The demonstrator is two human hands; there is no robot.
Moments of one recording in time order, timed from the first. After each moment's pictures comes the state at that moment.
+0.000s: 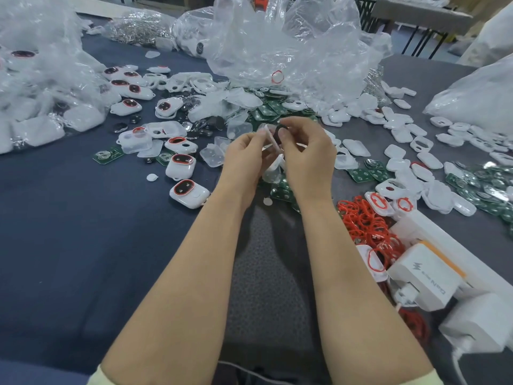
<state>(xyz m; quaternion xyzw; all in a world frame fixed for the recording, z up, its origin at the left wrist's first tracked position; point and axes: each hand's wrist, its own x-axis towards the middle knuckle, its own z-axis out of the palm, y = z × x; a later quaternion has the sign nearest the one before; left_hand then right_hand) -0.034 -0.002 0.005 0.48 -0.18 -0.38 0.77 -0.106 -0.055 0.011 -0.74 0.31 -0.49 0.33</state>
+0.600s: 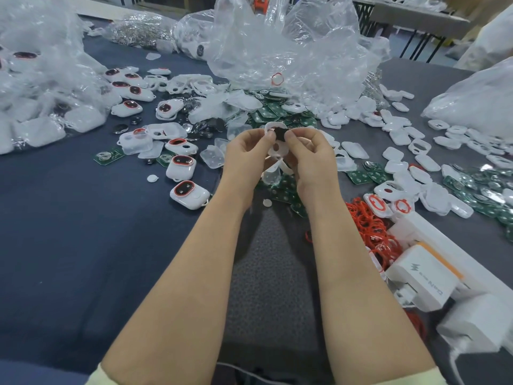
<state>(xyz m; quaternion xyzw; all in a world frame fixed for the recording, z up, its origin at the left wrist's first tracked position) -0.034 0.001 0.001 0.52 -0.23 -0.31 0.76 -0.109 -0.064 0.008 -0.54 0.30 -0.44 0.65</state>
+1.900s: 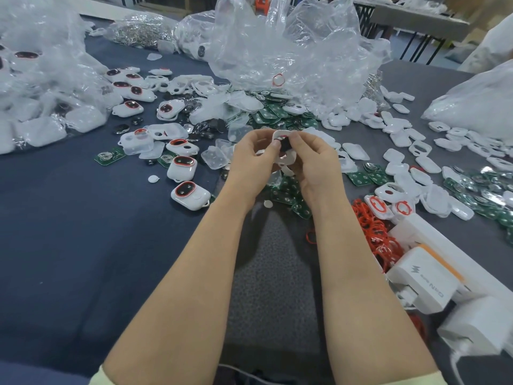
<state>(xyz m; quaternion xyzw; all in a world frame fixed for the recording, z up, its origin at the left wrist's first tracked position) -0.036 0.000 0.000 0.58 -0.28 -0.27 0.71 -0.111 -0.071 0.006 -0.55 0.33 -0.41 0.65</state>
